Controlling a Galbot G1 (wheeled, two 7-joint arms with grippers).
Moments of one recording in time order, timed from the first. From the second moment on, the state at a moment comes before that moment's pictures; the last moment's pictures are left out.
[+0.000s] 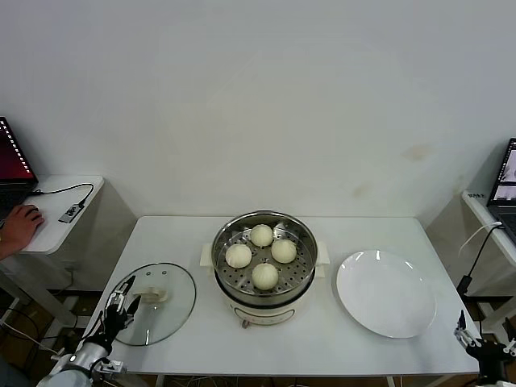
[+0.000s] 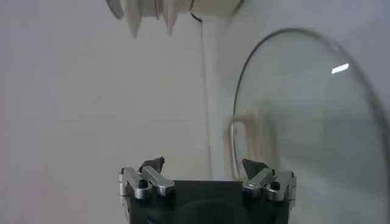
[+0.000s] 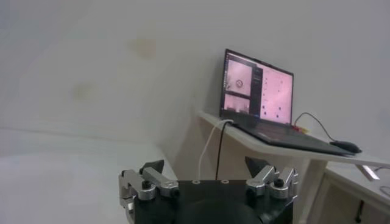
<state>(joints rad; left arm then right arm) 1.39 -1.06 -0.63 -1.51 1.19 -0.25 -0.21 -1.59 1.48 1.12 1.79 0.10 0.15 -0.08</state>
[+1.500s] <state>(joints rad) 1.23 -1.06 -0.56 -1.37 1.16 -0.24 -0.20 -1.59 1.50 1.08 1.78 0.09 0.17 -0.08</state>
